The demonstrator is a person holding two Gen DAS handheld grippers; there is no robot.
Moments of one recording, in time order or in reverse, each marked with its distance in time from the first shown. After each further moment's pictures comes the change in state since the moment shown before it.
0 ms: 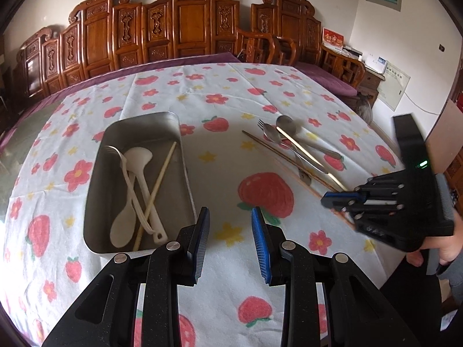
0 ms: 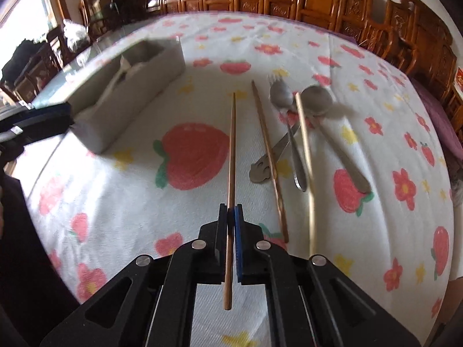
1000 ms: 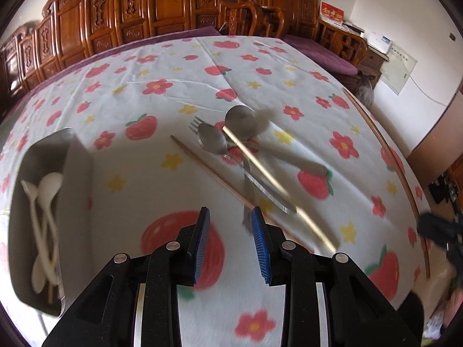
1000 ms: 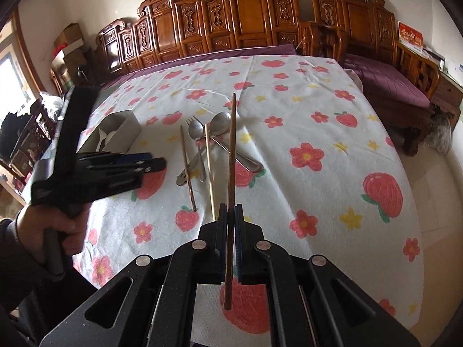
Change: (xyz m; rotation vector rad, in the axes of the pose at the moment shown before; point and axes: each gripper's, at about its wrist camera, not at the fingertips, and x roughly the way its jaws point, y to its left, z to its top) left arm 0.112 -0.090 0.060 -0.009 0.137 -0.014; right arm -0.105 -0.093 -0.055 0.272 -0.174 -0.022
